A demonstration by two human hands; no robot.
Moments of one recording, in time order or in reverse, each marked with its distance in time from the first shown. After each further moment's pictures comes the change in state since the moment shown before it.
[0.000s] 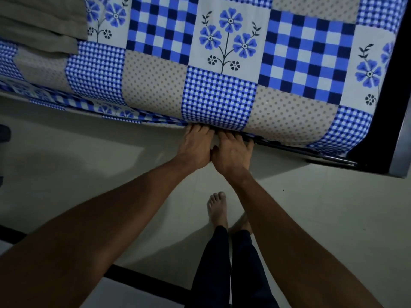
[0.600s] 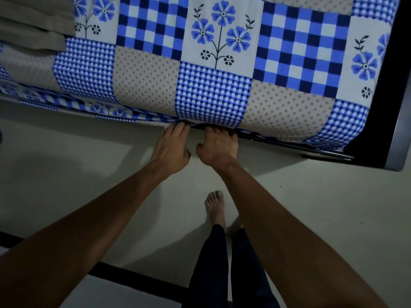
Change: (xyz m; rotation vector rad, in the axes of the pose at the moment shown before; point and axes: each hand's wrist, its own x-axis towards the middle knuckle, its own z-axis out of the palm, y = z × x) left_hand -0.037 -0.042 -0.002 -0.094 0.098 -0.037; right_hand 0.018 -0.021 -0.002 -0.046 -0.223 -0.013
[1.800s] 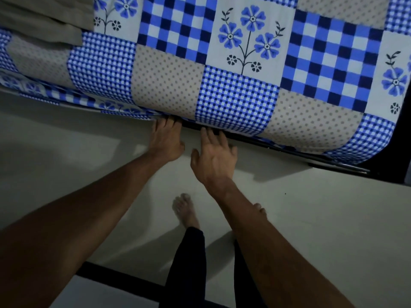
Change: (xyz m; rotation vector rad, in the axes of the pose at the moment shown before) left_hand 0.026 -0.064 0.000 0.105 -0.109 -0.170; right_hand -0.022 -0.055 0.020 0.041 0.282 -0.004
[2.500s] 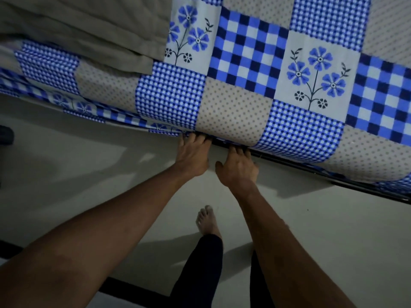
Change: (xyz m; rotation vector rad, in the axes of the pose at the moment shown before) left_hand 0.003 -0.077 -0.025 0.000 -0.077 0.124; right_hand 0.048 -0.089 0.016 -0.061 -0.262 0.223
